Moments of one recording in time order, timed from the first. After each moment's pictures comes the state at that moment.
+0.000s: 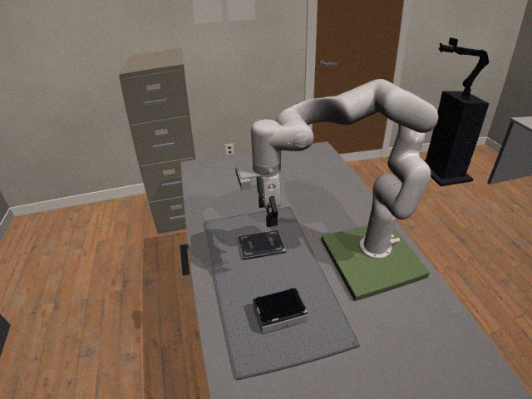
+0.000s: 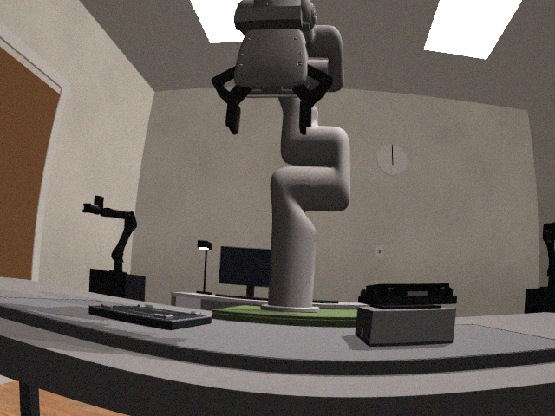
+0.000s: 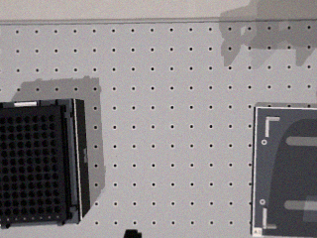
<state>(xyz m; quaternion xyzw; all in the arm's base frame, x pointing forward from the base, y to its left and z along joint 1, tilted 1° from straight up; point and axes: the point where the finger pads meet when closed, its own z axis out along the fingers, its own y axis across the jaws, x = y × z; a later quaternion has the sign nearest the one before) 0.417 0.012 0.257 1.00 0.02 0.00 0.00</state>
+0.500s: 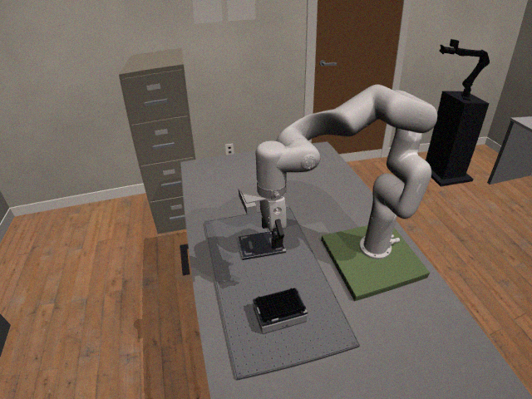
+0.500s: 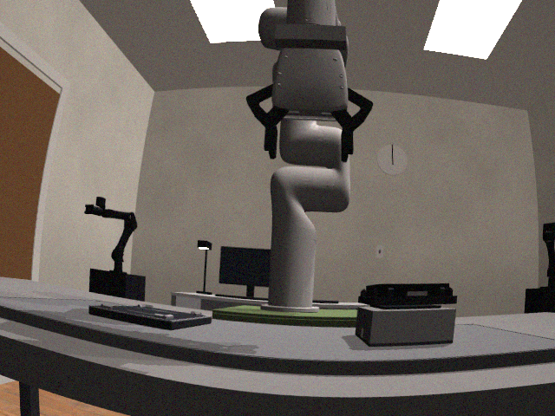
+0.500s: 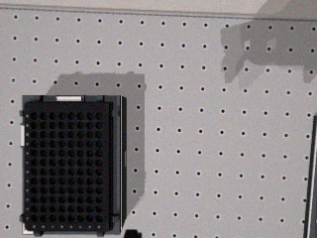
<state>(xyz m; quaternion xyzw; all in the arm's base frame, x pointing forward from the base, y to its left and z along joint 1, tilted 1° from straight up) 0.418 0.067 0.221 1.00 0.05 0.00 0.00</state>
